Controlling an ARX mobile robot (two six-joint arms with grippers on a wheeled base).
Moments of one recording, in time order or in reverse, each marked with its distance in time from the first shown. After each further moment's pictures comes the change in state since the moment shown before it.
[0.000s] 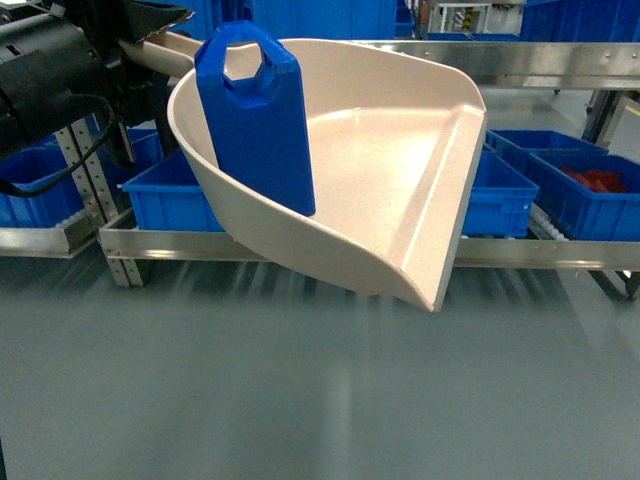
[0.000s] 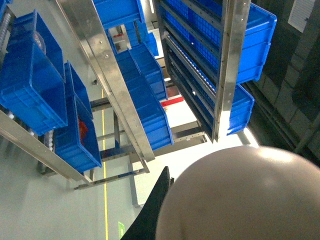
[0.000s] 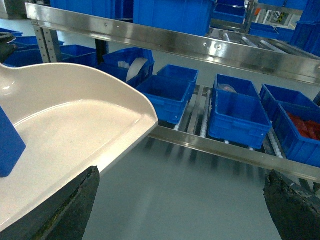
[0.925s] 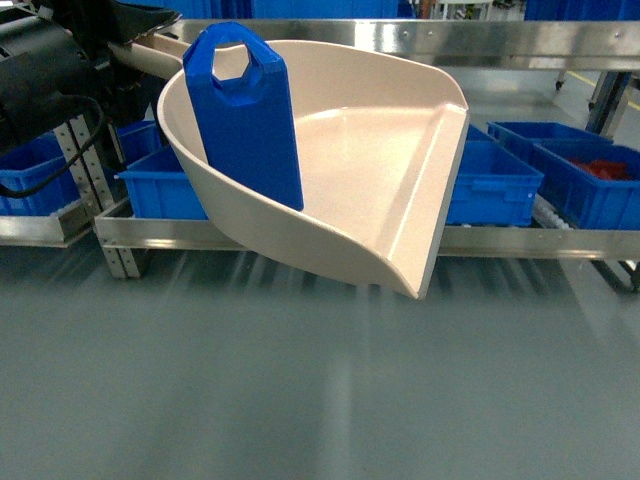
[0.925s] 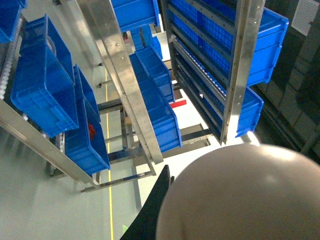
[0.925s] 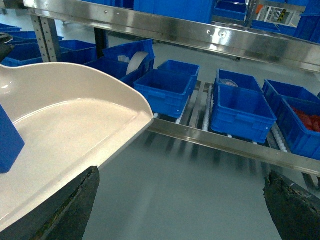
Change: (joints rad) left arm 0.007 0.000 0.000 0.000 -0.008 0.000; right arm 0.000 0.000 0.000 0.000 0.000 0.000
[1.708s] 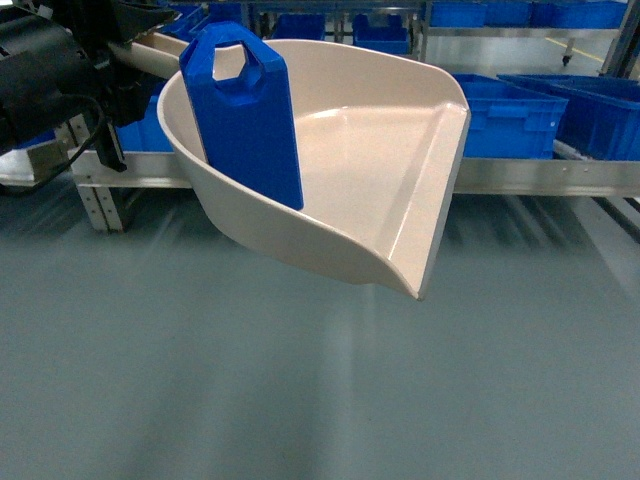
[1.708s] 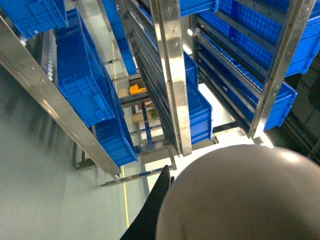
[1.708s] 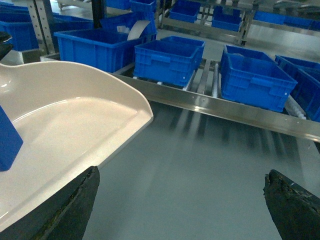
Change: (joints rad) left arm 0.000 0.000 0.000 -0.001 0.000 0.000; right arm 0.000 0.000 0.000 0.000 0.000 0.000
